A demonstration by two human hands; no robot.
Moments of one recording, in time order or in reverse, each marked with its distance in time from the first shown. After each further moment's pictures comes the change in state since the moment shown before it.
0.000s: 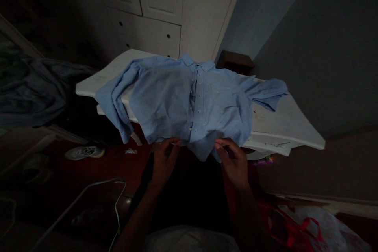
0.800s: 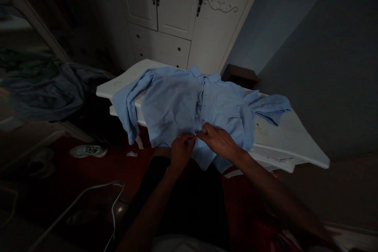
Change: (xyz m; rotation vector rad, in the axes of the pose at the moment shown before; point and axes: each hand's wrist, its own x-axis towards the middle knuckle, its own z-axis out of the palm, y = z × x) left_hand 0.034 0.006 0.043 0.153 0.060 0.188; right_hand 0.091 -0.013 0.023 -0.998 -0.703 -0.730
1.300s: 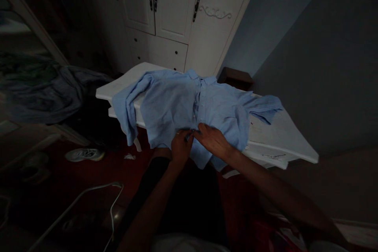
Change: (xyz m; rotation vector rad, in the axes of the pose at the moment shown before) left_hand 0.007 -0.010 0.015 0.112 0.065 0.034; right_hand 0.009 -0.018 -0.010 -0.242 -0.109 0.029
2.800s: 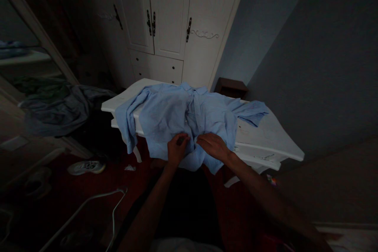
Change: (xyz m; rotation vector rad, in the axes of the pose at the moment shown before) left_hand 0.003 0.014 -0.001 -0.323 0.033 -0.144; right_hand -0.035 0.033 0.052 0.215 0.721 -0.211
